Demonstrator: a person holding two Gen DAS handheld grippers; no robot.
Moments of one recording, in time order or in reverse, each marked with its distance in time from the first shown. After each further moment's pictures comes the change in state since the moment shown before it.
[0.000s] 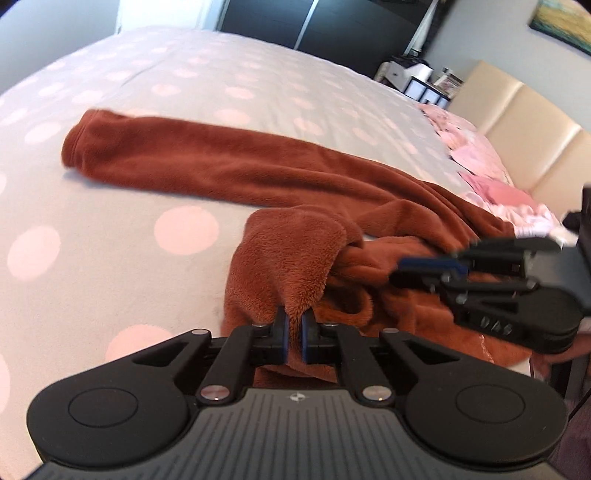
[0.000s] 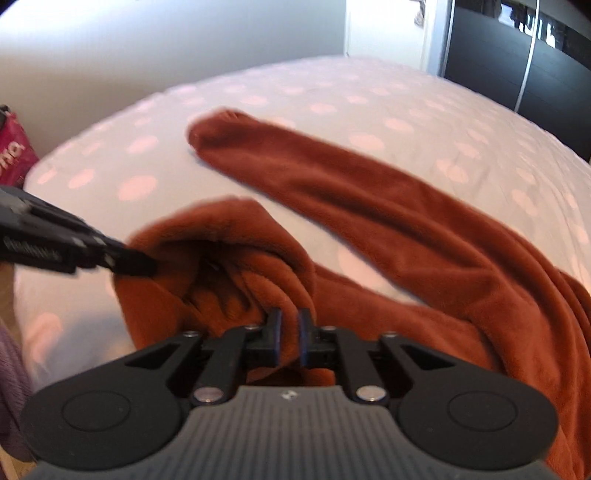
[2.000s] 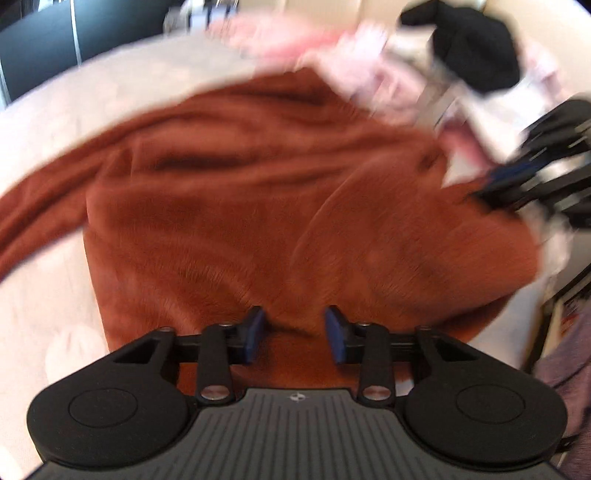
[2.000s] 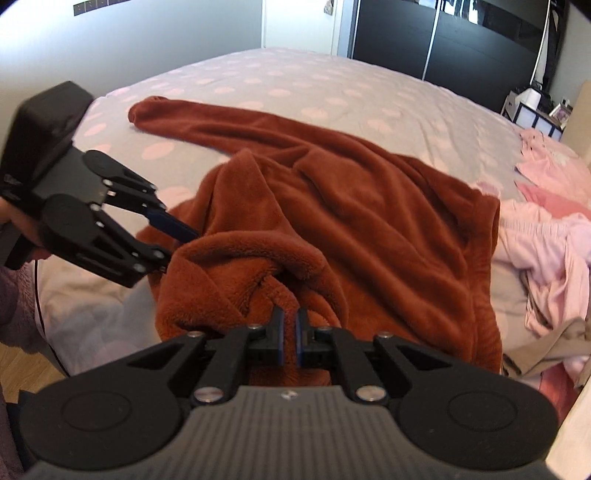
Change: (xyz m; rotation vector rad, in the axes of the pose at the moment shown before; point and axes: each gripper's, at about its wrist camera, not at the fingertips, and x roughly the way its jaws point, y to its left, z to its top) left arm 0.108 -0.211 -0.074 0.664 0.227 -0.160; right arm -0.184 -0.061 -0.182 0.153 0.090 -0.249
